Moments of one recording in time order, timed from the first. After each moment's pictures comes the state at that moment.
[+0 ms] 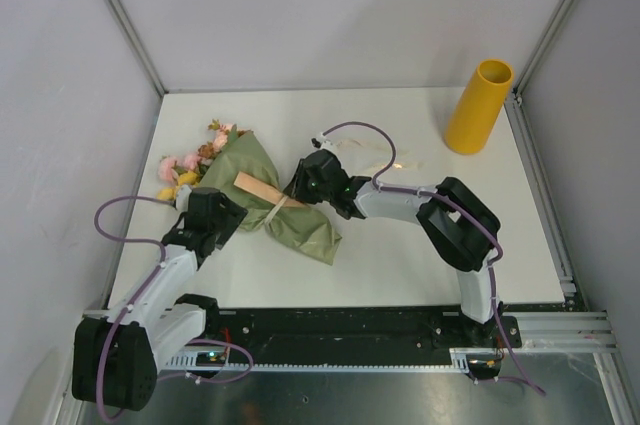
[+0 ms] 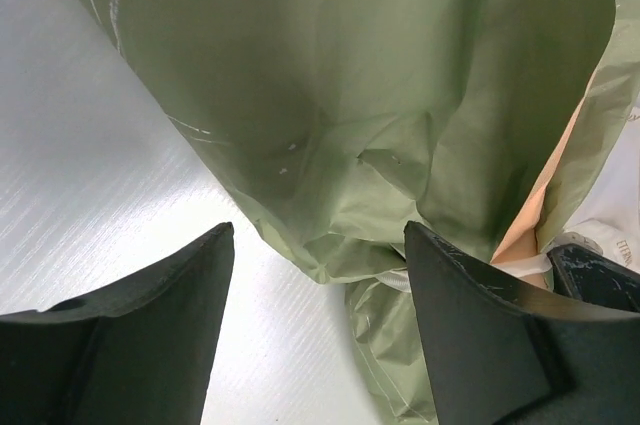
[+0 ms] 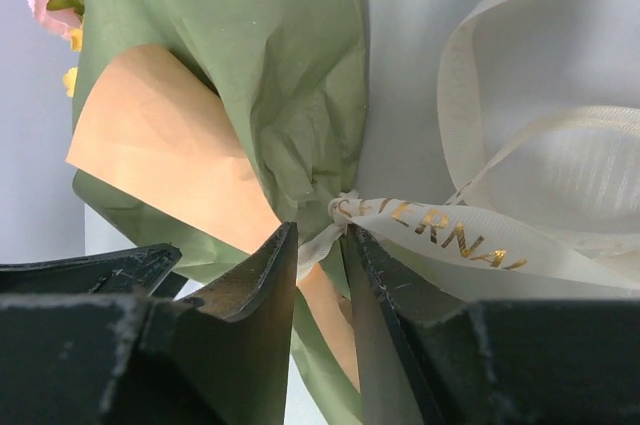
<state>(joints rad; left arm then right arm) -0.15 0.94 0.45 -0.33 -0.16 -1.03 0.89 1.99 1.30 0.12 0.07 0.92</state>
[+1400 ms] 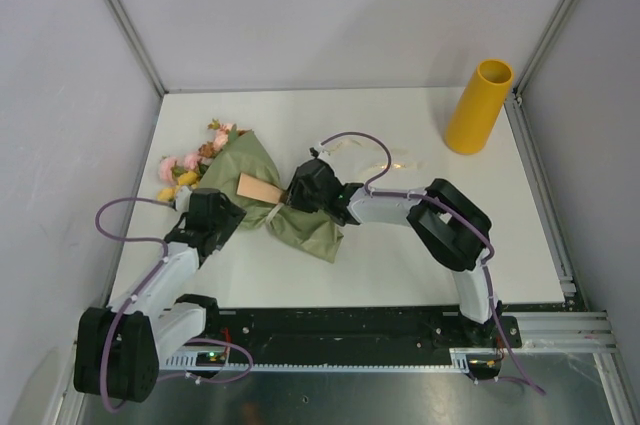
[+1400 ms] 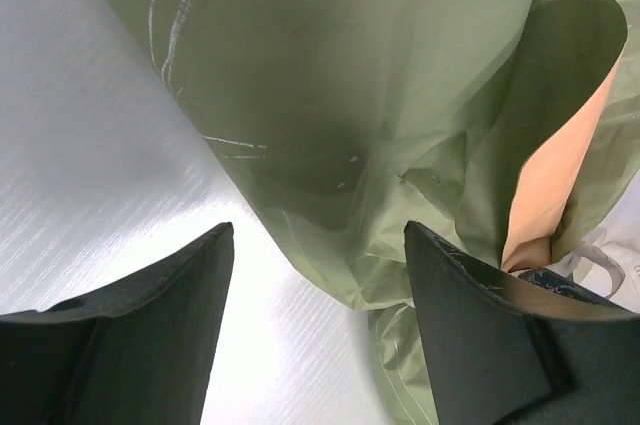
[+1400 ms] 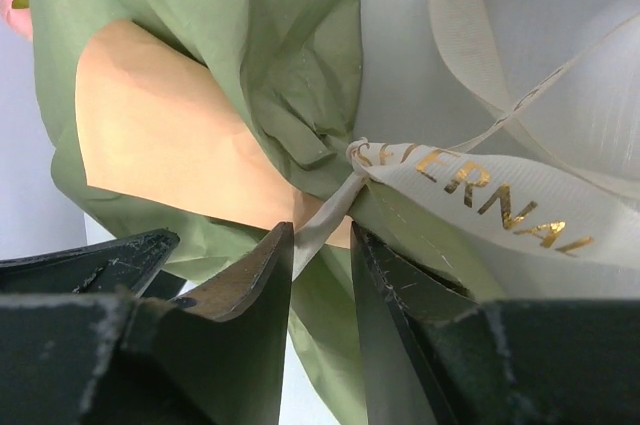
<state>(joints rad) -0.14 0.98 0.42 -0.28 -0.18 -1.03 0.93 2.02 1.30 0.11 0.12 1.02</state>
